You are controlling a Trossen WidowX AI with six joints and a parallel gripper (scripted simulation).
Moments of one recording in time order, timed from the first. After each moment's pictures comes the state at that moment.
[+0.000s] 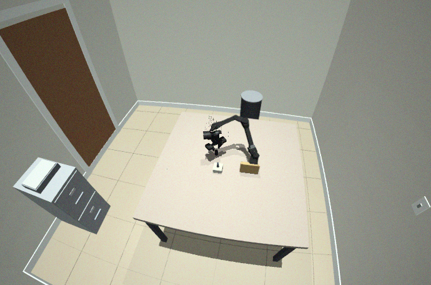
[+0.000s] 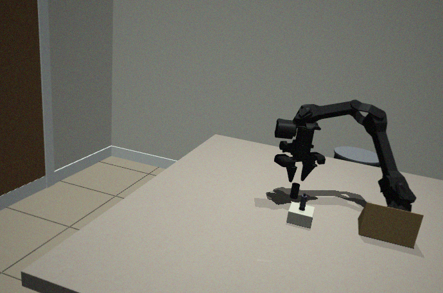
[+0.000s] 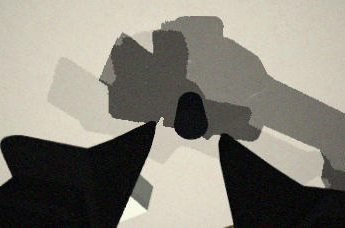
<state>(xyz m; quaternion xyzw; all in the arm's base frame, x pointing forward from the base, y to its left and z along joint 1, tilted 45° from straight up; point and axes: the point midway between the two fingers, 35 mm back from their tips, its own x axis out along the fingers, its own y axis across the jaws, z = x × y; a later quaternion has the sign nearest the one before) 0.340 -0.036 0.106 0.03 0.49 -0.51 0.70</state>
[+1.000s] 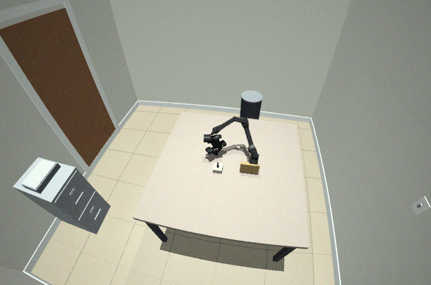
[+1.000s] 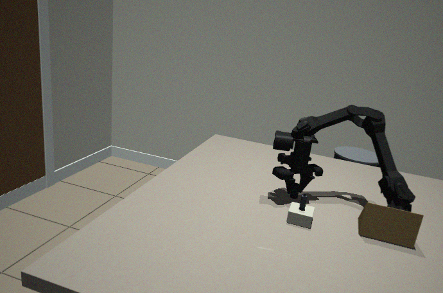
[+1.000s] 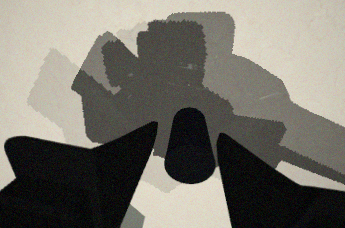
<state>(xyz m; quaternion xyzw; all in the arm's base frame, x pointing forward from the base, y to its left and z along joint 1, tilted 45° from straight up) 0.339 -0.069 0.074 0.03 0.49 -0.52 0.70</state>
